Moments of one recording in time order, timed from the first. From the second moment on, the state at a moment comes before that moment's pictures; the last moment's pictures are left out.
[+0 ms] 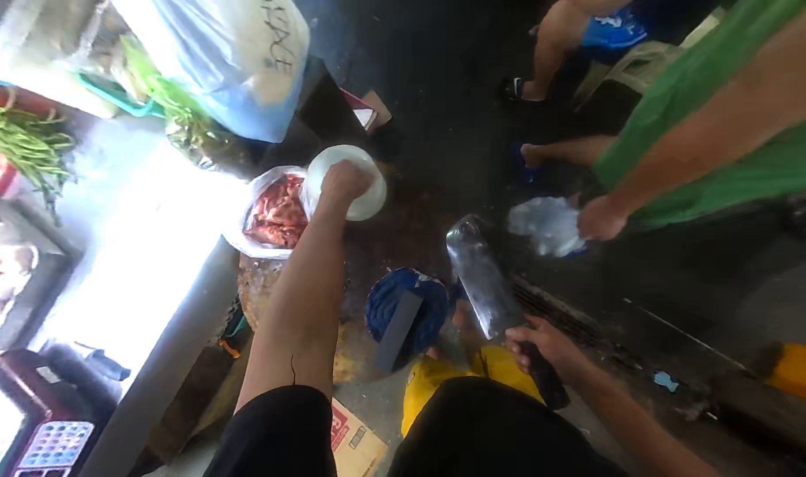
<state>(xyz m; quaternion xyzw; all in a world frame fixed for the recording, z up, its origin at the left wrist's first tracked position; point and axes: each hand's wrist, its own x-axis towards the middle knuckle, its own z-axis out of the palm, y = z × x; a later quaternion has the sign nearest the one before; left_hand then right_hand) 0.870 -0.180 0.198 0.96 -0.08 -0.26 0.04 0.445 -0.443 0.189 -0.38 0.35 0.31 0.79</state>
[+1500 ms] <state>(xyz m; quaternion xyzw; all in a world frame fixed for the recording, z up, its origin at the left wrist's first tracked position) 0.492 -0.274 0.041 0.78 -0.42 -0.36 0.31 0.299 -0.444 0.161 -0.38 0.40 0.25 0.79</state>
